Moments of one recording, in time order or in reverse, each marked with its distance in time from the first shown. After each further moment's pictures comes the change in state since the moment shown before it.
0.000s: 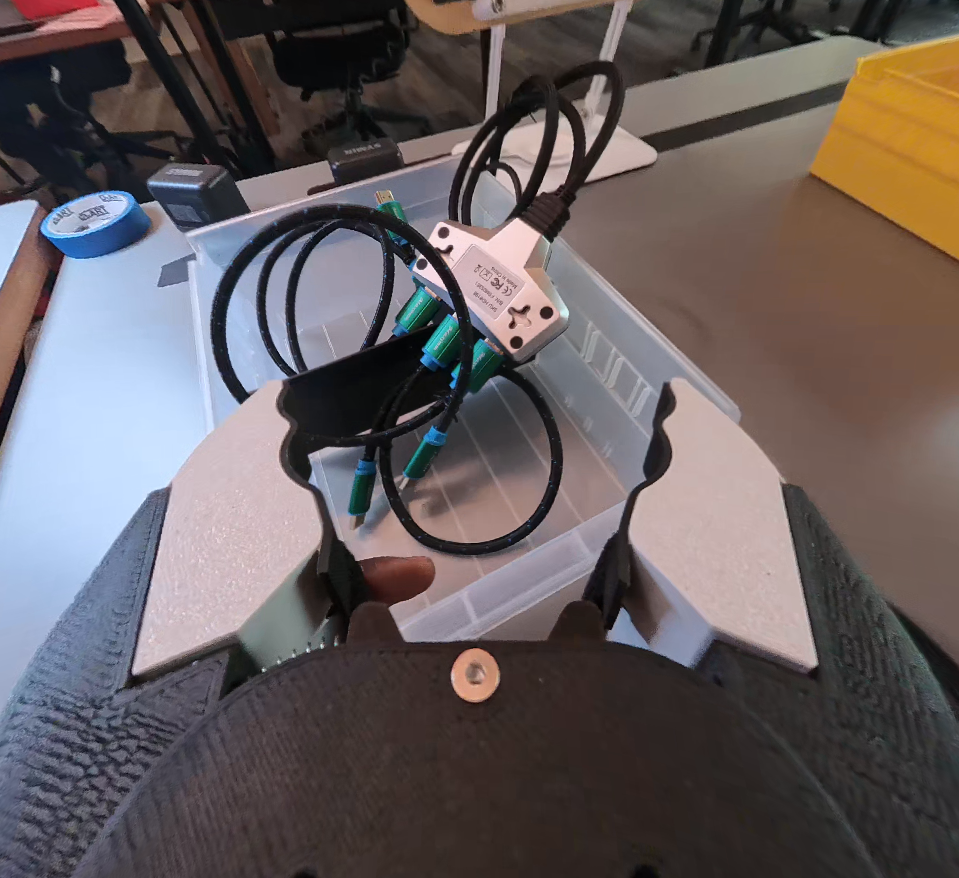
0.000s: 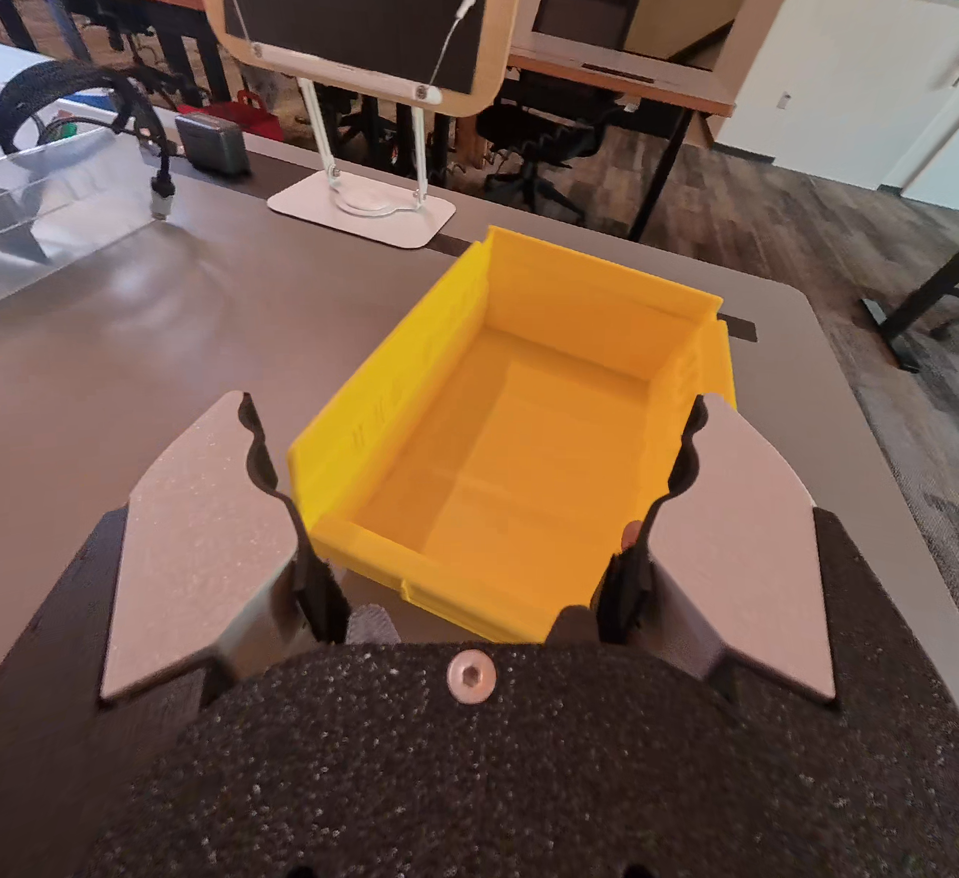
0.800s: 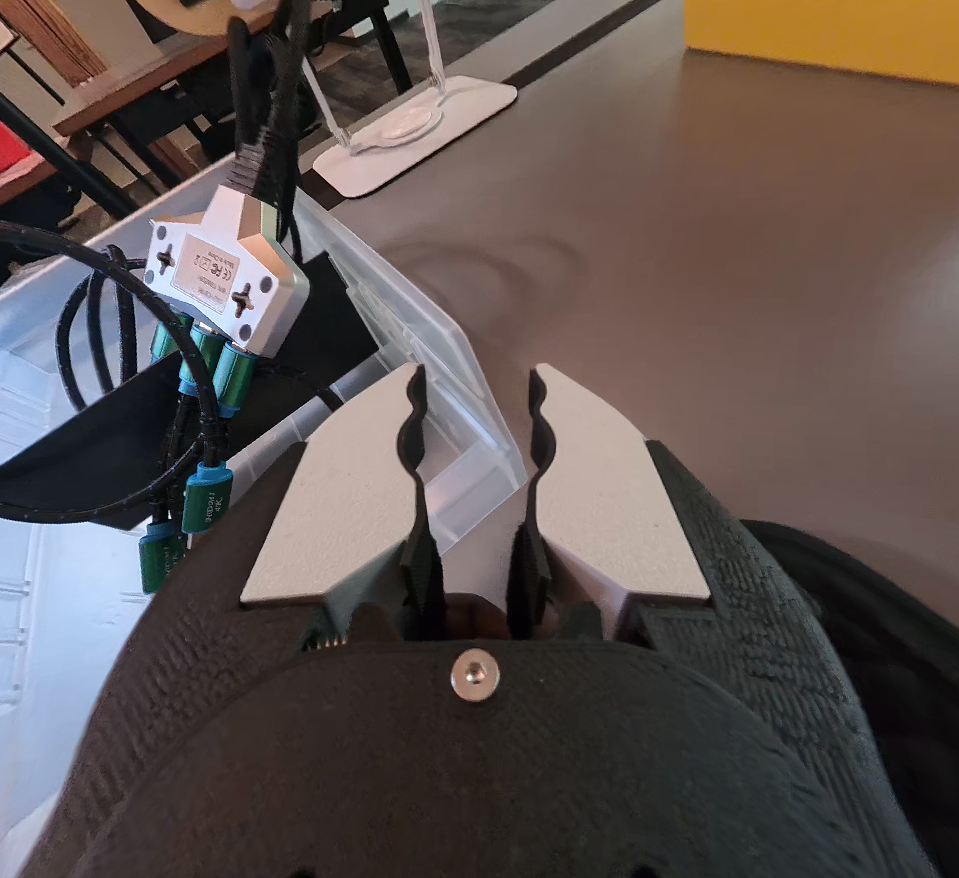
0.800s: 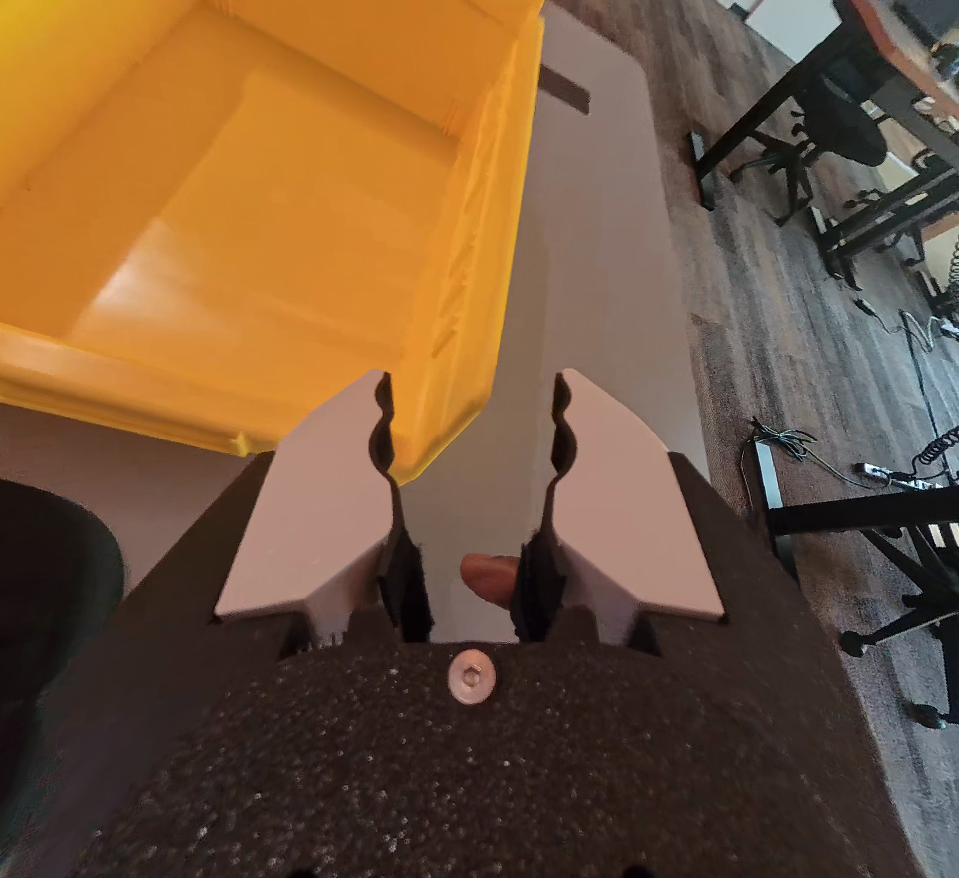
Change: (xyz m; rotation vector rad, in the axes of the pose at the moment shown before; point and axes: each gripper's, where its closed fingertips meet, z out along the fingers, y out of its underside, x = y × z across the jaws) left arm 0.108 0.053 0.033 0.022 0.088 0.293; right arm 0.116 0.112 -0.031 -0.384 0.304 -0.169
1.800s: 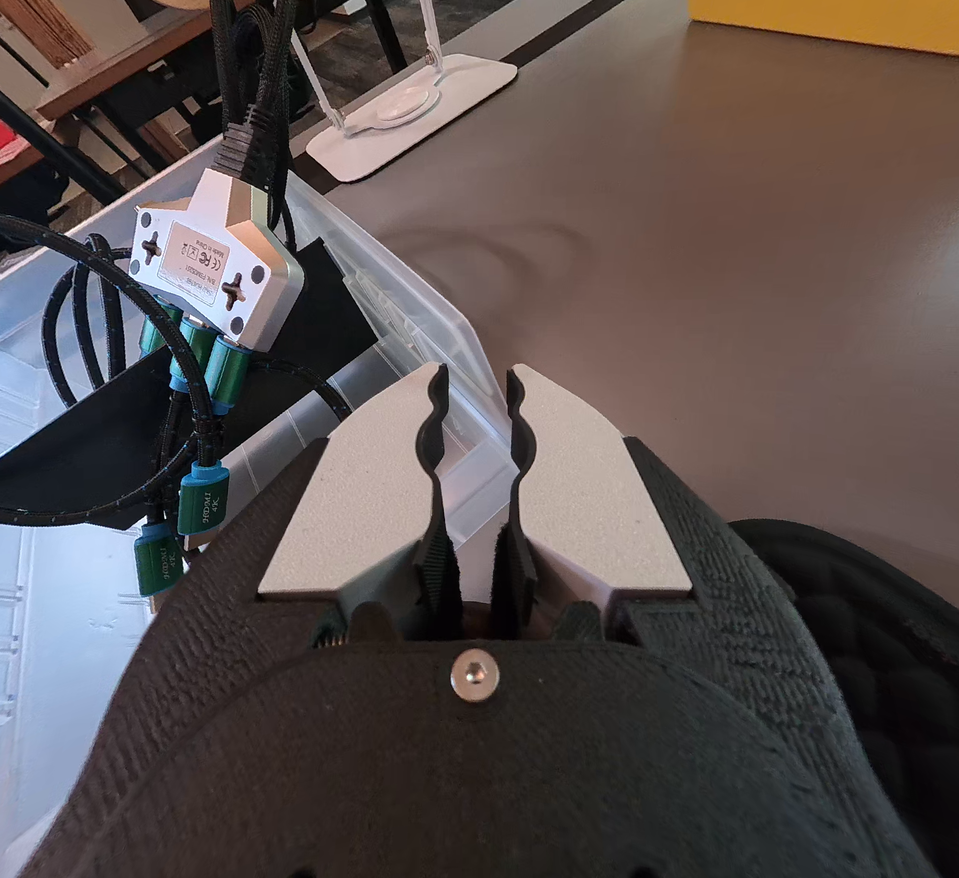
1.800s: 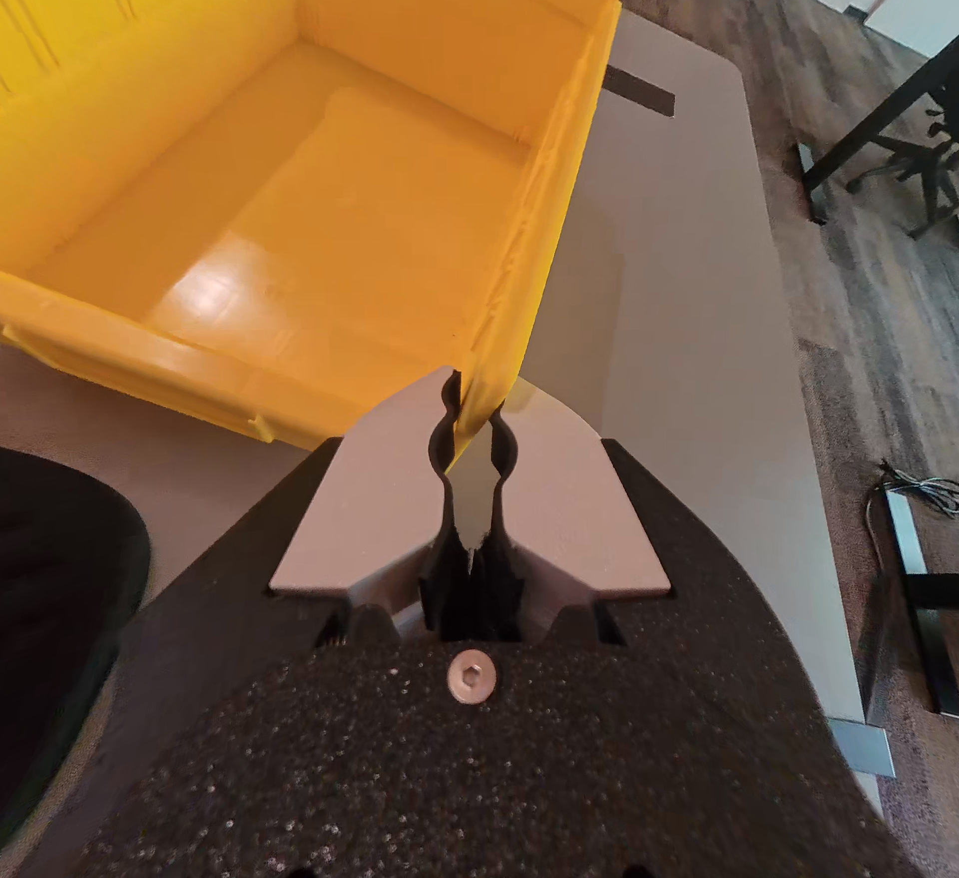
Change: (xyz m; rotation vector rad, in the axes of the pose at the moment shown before) left arm -0.002 0.004 0.005 -0.027 0.008 -0.001; right arm -0.017 0.010 0.017 0.059 -0.178 0.069
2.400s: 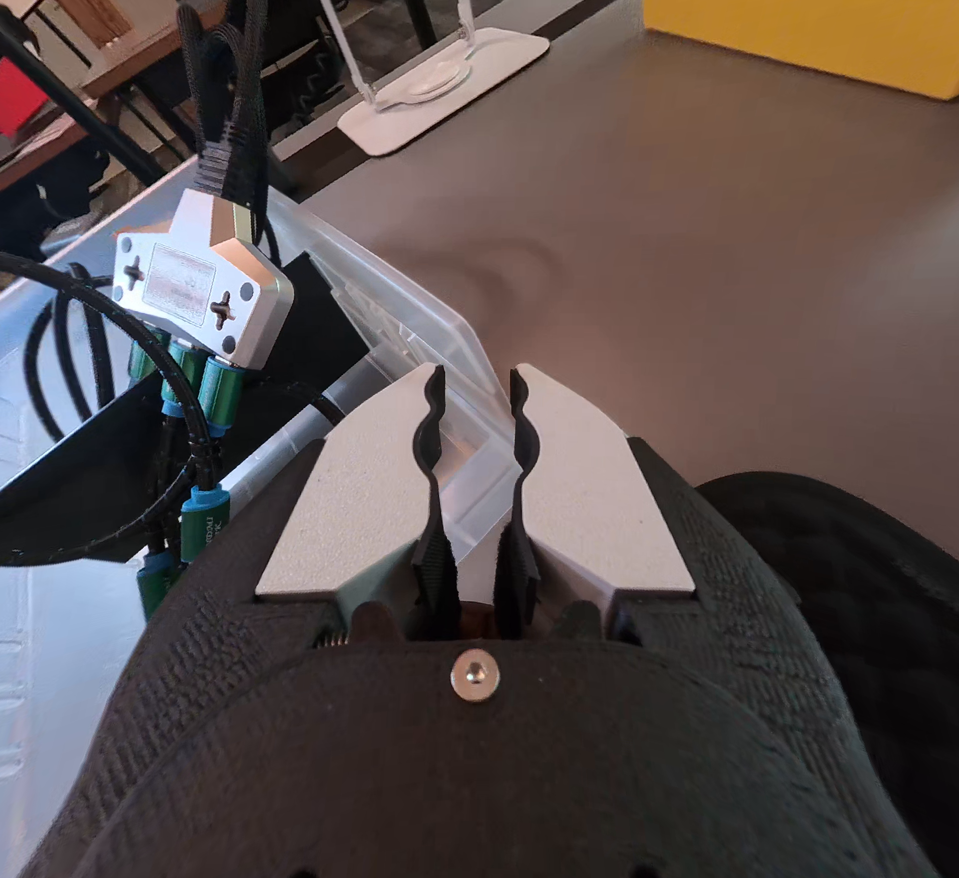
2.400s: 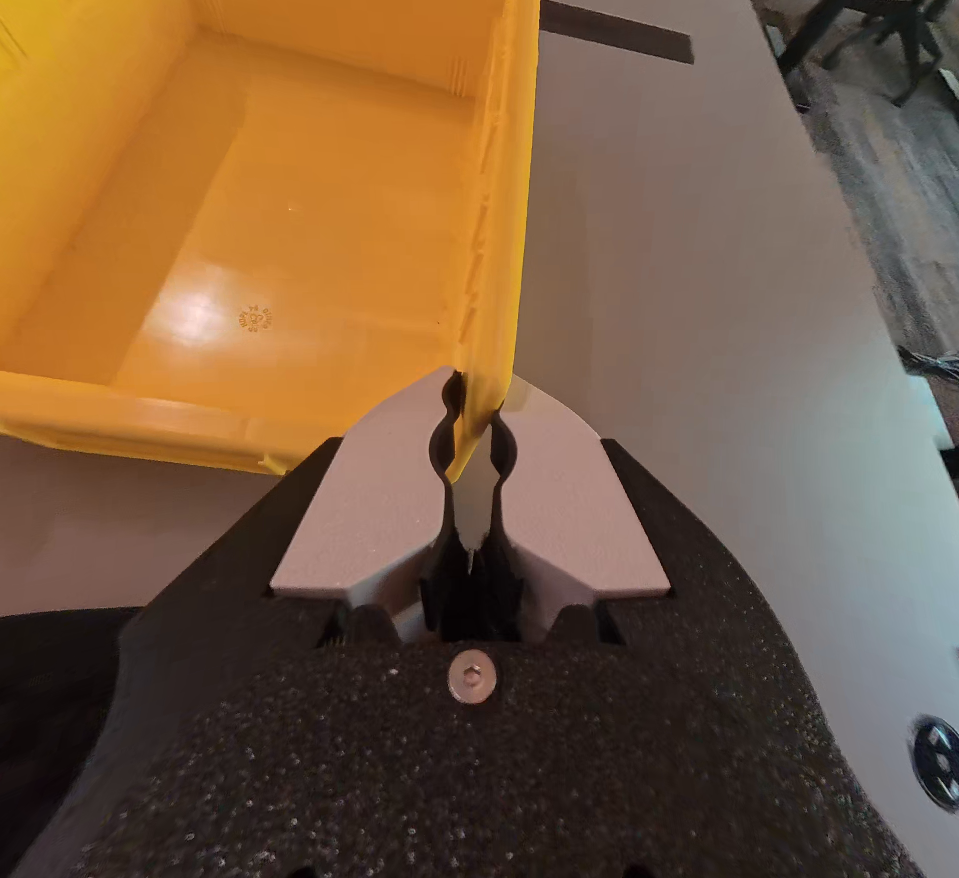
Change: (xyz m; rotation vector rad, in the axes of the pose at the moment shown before) left arm -0.008 0.011 -0.020 -0.028 -0.060 -0.011; right arm -0.064 -0.031 0.020 -0.099 0.126 0.174
